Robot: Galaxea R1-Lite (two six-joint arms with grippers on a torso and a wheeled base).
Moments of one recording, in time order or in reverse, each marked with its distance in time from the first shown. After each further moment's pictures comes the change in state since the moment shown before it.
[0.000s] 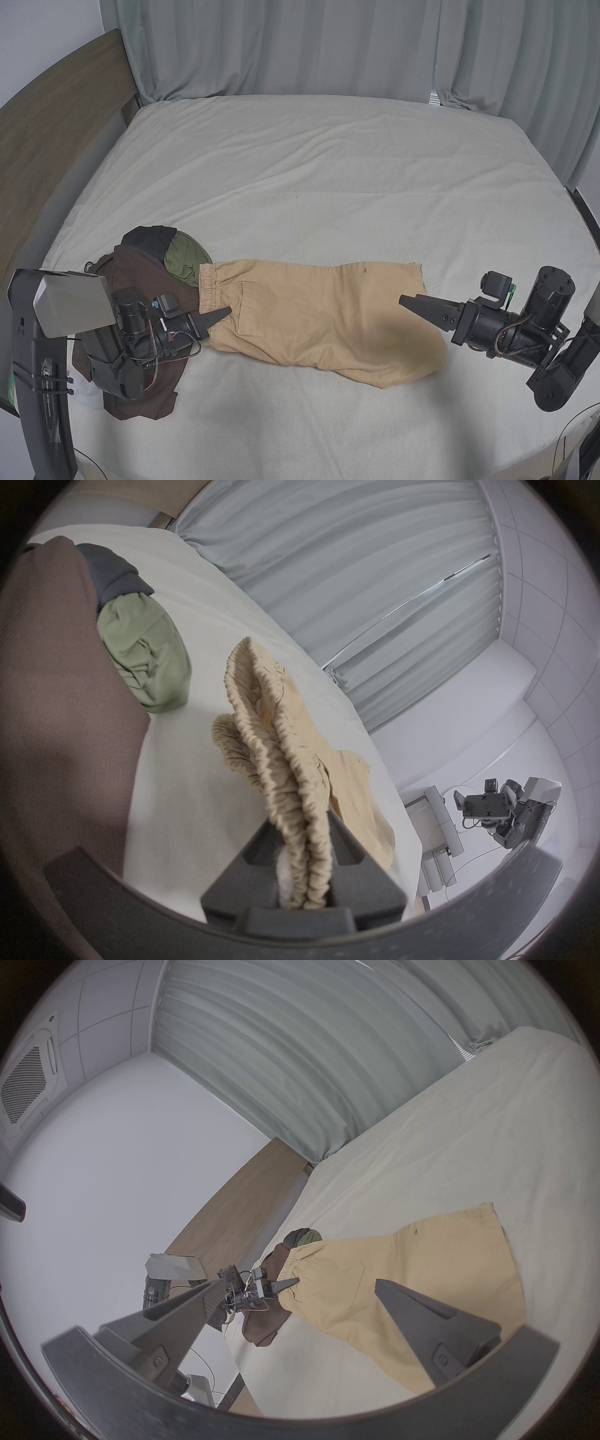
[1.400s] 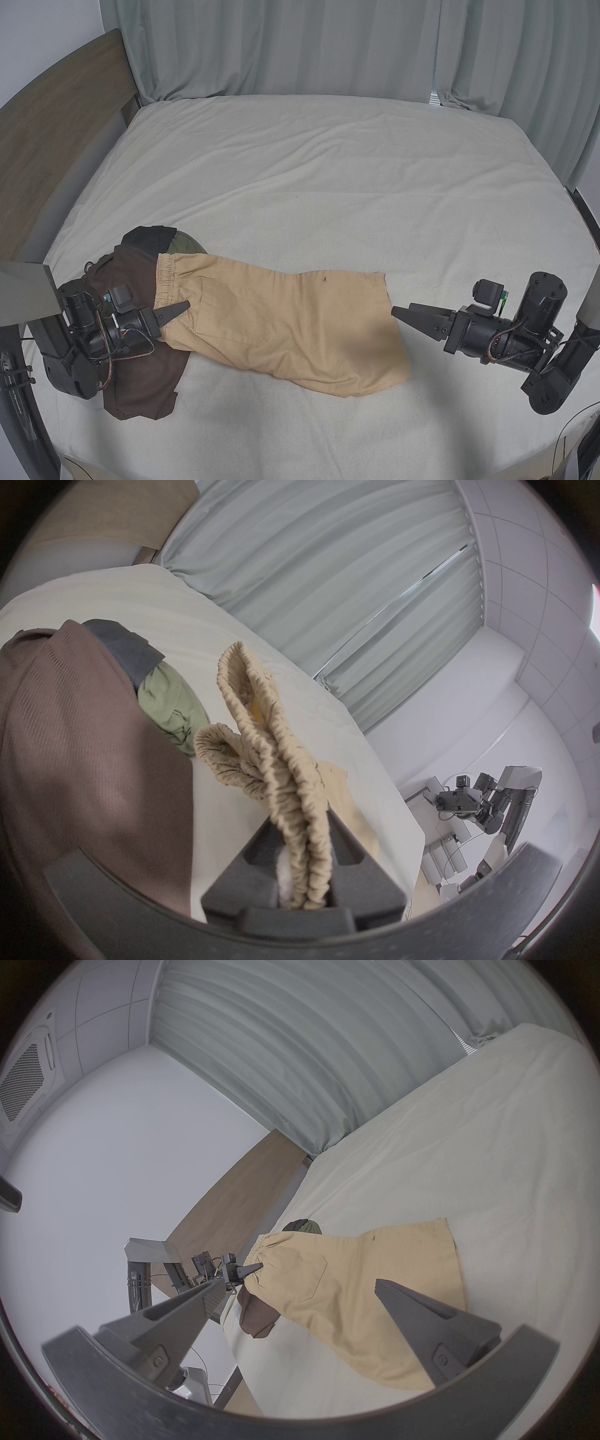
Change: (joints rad) left arm 0.171 -0.222 0.211 0.001 -0.167 0.120; right arm 0.018 0.036 0.004 0.000 0.000 -0.025
